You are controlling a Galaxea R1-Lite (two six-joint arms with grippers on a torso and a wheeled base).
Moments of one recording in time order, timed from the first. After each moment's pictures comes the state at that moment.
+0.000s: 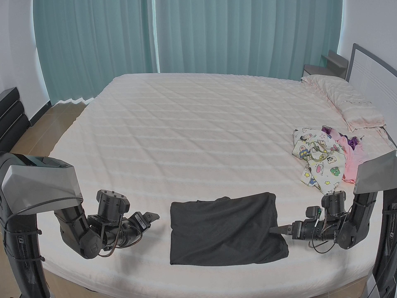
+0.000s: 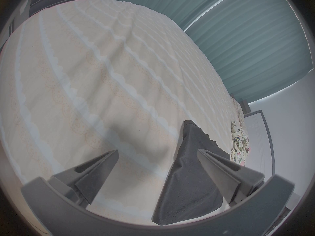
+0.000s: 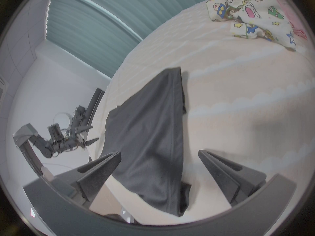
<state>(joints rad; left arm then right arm) -0.35 2.22 -0.50 -0.97 -0.04 -0.96 0.12 2.32 -0.38 -1.20 0.54 0.39</state>
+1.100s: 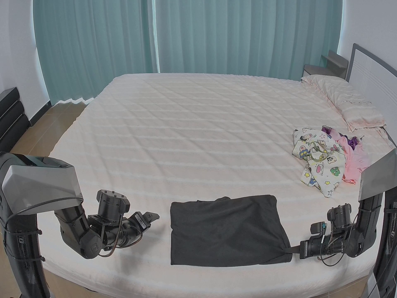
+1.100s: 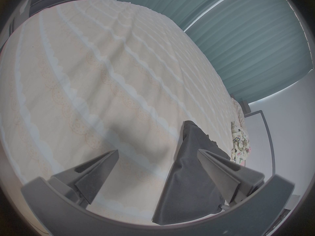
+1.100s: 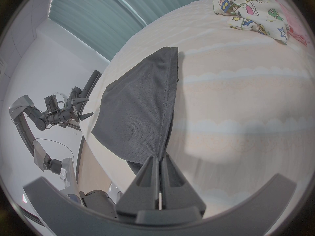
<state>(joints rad) -0.35 2.22 -0.51 -0.97 -0.03 -0.96 0.08 2.32 -0.20 -1.18 0.55 0.15</state>
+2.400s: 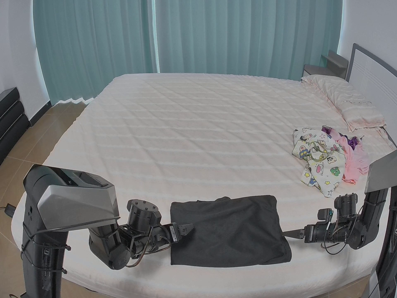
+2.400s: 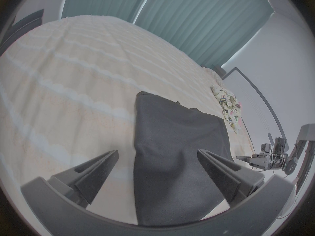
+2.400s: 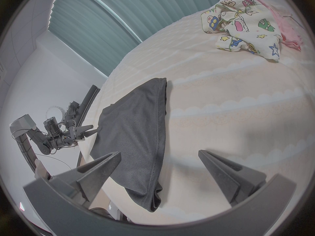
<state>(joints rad) -0.52 2.38 -0.62 -1.12 -0.04 -0.64 0.01 2.28 -0.28 -1.20 0.54 0.21</state>
